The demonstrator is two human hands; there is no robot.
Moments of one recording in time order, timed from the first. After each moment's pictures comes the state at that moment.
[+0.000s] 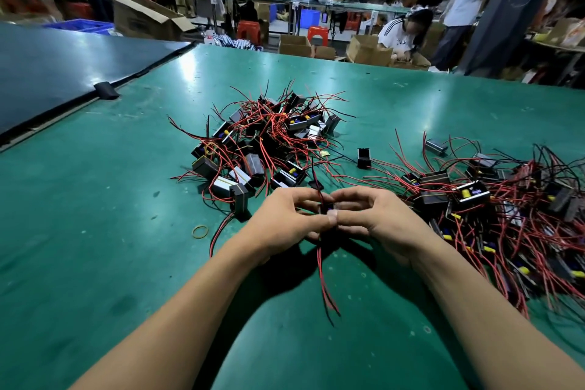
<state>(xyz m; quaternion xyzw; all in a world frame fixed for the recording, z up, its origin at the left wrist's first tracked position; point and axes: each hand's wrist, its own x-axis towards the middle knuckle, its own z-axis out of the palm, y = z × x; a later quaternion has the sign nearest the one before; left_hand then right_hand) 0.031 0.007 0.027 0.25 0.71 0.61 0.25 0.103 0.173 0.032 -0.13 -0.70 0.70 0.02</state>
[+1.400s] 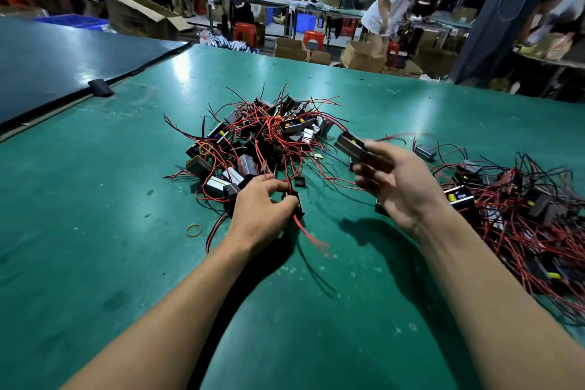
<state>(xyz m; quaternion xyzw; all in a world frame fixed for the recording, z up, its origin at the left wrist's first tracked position) 0.021 0.002 0.021 0.17 0.83 0.52 0.04 0.088 0.184 0.083 -0.18 -0.58 0.77 0.18</state>
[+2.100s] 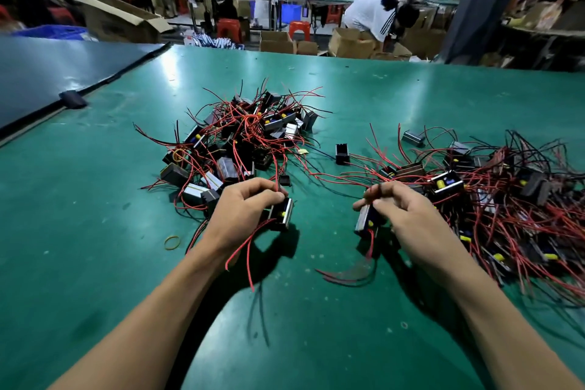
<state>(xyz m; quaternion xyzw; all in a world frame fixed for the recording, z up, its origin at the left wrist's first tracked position) 0.029 0.004 0.035 0.14 0.67 0.71 0.18 0.151 0.206 0.038 -0.20 -0.77 0.59 0.17</state>
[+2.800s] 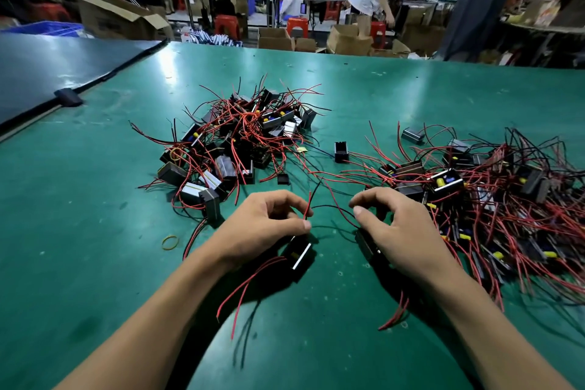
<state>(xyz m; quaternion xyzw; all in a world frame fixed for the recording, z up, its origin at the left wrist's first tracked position) 0.034 0.002 0.028 0.29 0.71 0.58 0.29 0.155 0.195 0.033 -0.16 -0.88 0.38 0.23</state>
